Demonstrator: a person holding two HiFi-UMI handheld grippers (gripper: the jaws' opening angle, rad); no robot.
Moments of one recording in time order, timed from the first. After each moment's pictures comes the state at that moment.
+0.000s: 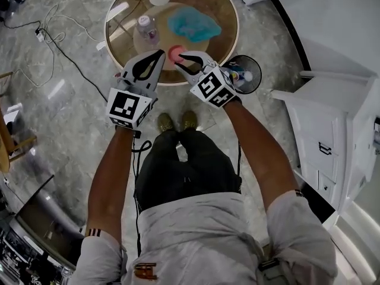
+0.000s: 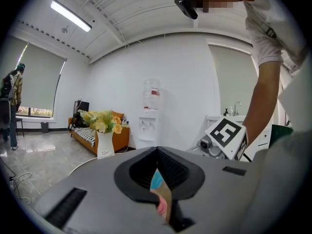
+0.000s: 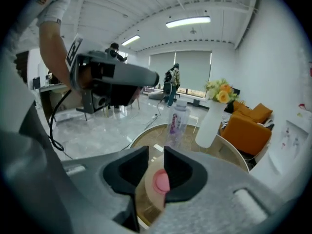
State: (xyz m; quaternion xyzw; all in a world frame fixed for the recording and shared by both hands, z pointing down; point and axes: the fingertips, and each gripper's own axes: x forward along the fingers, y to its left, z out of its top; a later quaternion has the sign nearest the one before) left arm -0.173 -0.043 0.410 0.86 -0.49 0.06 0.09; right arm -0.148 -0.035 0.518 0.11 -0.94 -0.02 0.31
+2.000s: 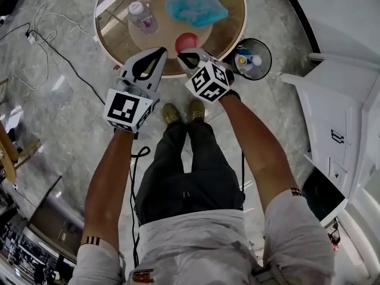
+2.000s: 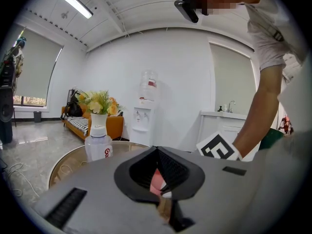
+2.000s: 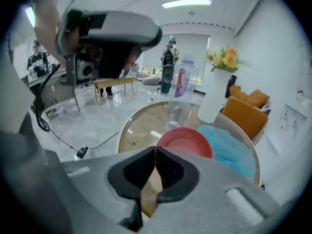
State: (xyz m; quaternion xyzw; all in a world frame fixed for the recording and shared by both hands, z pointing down) left arm -0.169 -0.040 0.470 0.88 -0.46 0.07 0.13; right arm -0.151 -0.030 0.625 0.14 -0.91 0.01 0.39
